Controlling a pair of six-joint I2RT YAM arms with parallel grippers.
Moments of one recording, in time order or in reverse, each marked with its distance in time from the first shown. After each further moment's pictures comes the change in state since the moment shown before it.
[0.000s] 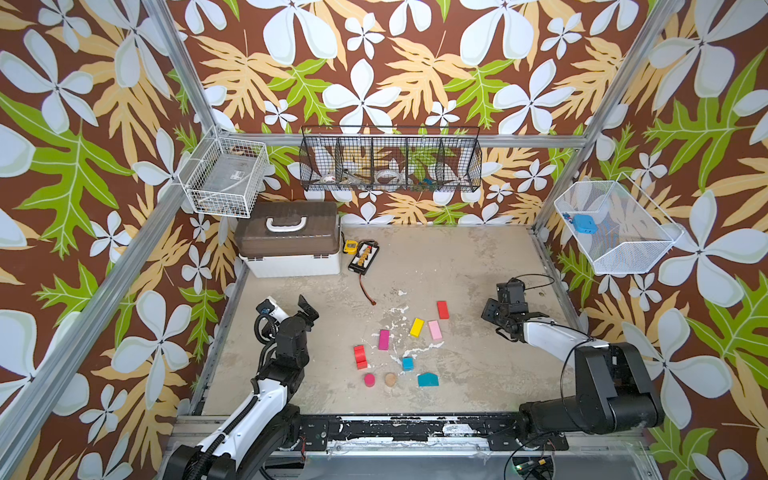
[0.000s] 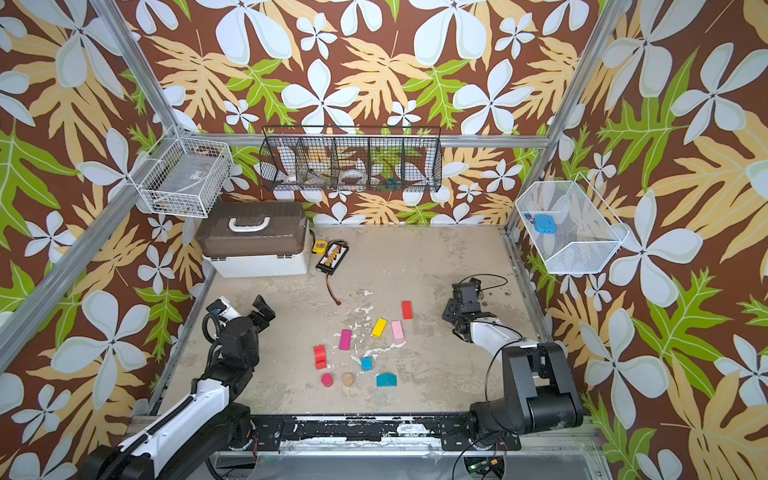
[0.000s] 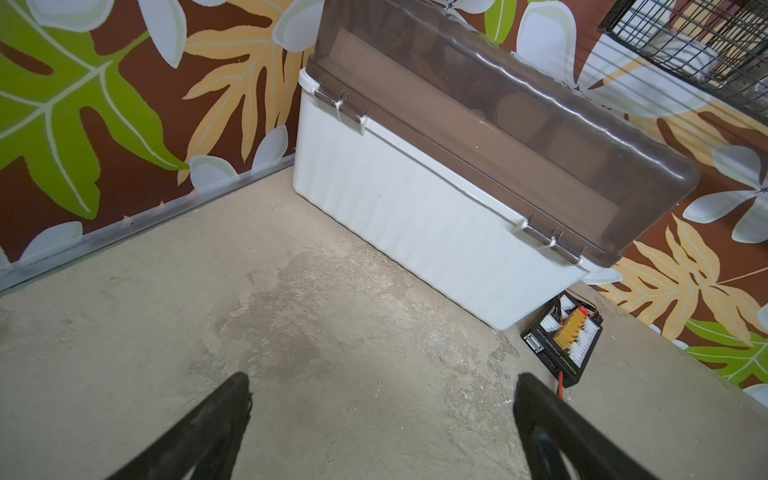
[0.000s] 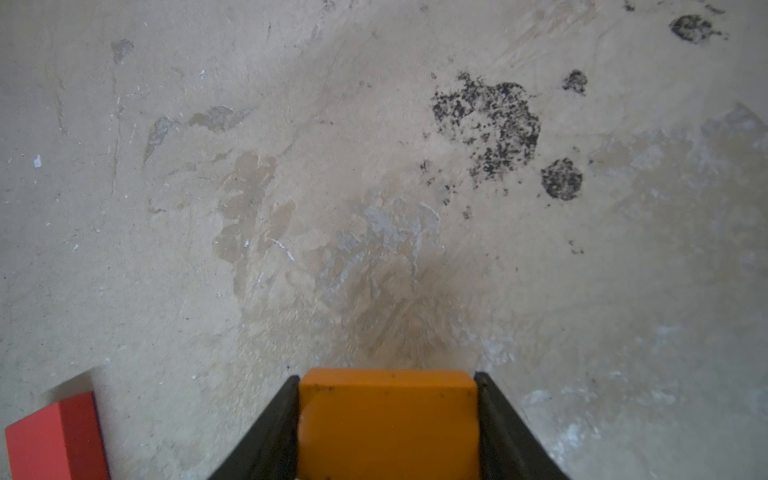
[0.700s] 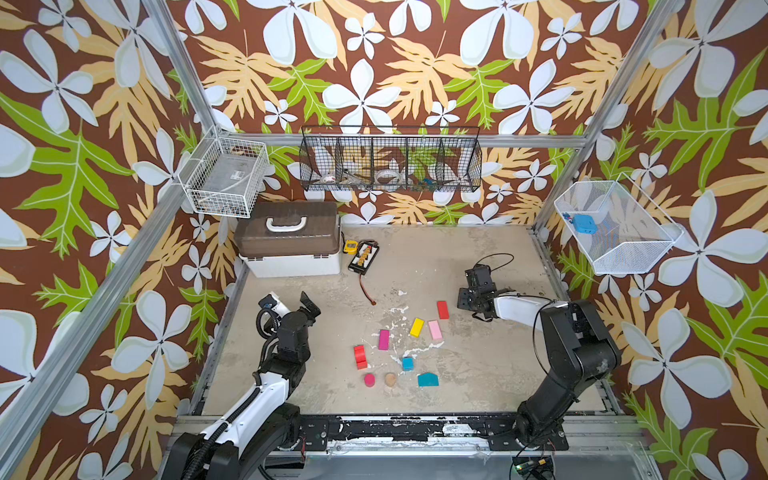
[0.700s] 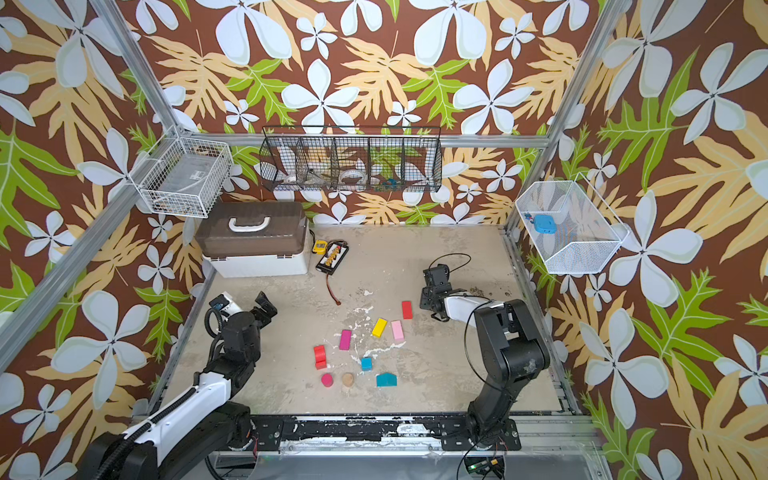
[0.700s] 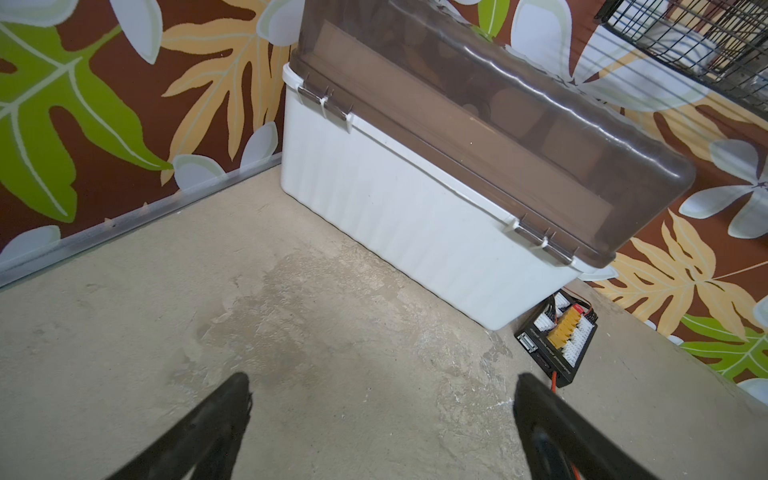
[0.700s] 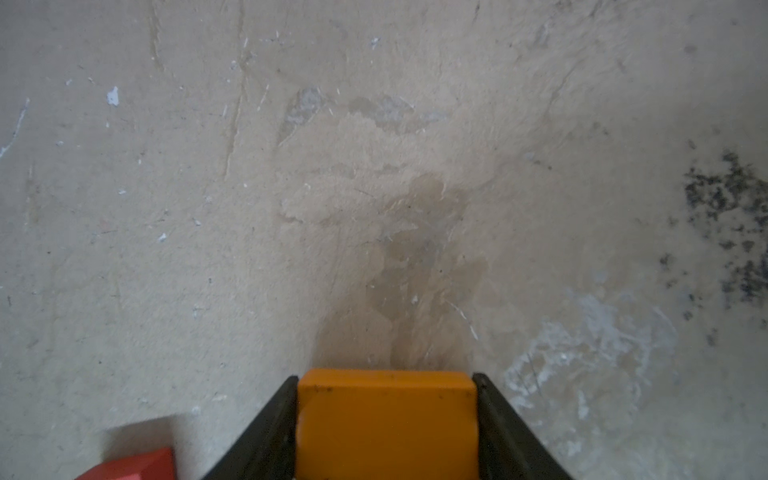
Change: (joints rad) left arm 0.000 0.060 0.039 0.010 0.019 0.000; right arm 0.166 0.299 0.272 -0.055 0.043 -0.101
